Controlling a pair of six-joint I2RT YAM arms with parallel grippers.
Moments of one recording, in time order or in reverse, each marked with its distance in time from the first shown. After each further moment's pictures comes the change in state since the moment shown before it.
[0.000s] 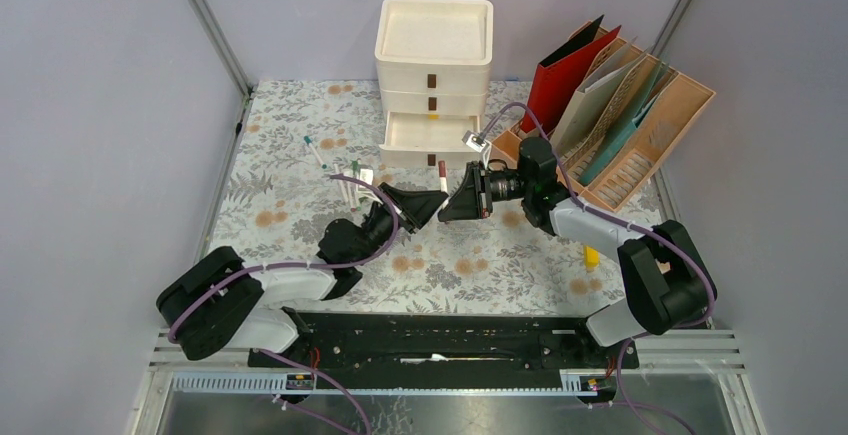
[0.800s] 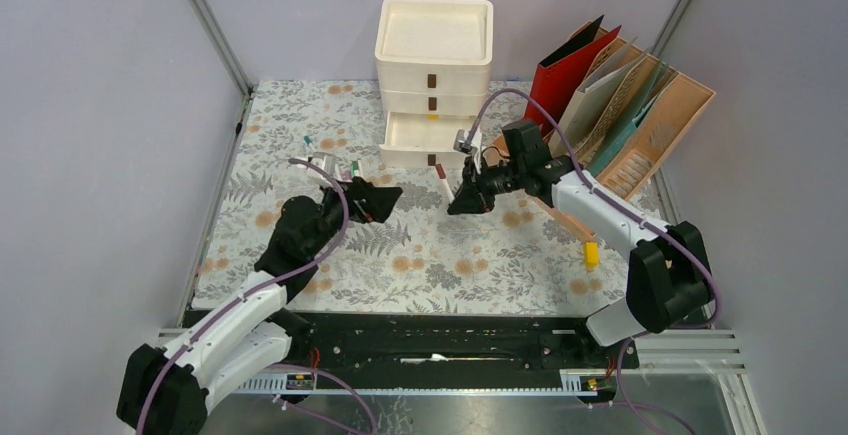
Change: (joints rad) left arm 0.315 -0.499 0.054 -0.867 0.114 0.282; right arm 0.003 0.005 0.273 -0.879 0.237 -0.864
